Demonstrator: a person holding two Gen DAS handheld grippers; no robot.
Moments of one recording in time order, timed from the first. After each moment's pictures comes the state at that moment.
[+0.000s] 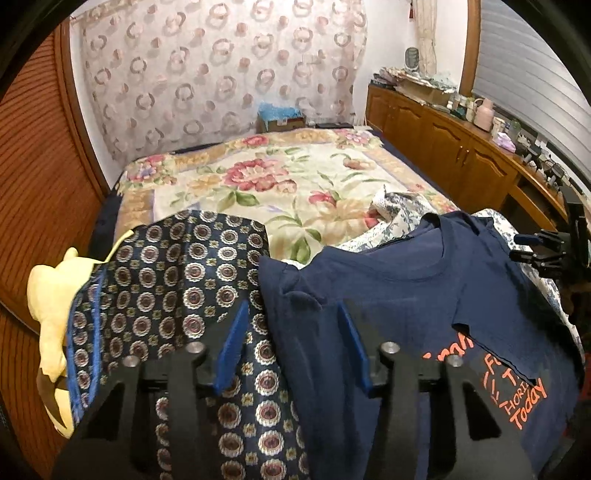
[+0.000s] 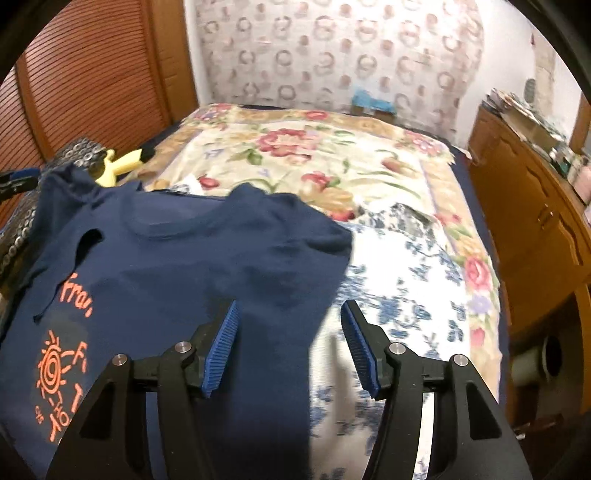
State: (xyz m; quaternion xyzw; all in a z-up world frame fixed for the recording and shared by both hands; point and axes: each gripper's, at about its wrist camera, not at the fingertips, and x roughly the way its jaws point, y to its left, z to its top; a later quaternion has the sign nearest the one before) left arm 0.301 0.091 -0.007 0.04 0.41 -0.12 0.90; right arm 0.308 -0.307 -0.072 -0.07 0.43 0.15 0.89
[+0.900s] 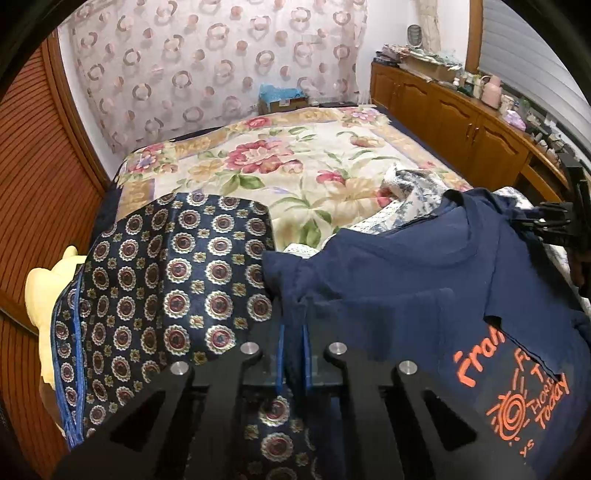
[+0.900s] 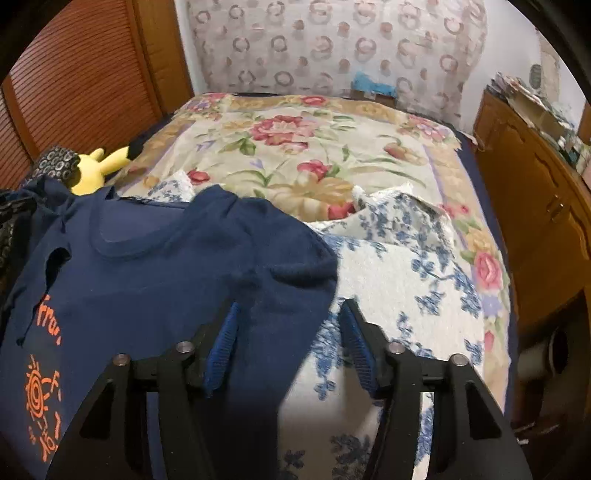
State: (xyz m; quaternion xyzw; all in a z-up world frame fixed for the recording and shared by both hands) left arm 0.323 0.081 -0.031 0.07 0.43 -0.12 0.89; right arm 0.355 -0.298 -0.089 -0.07 0.45 0.17 0.87
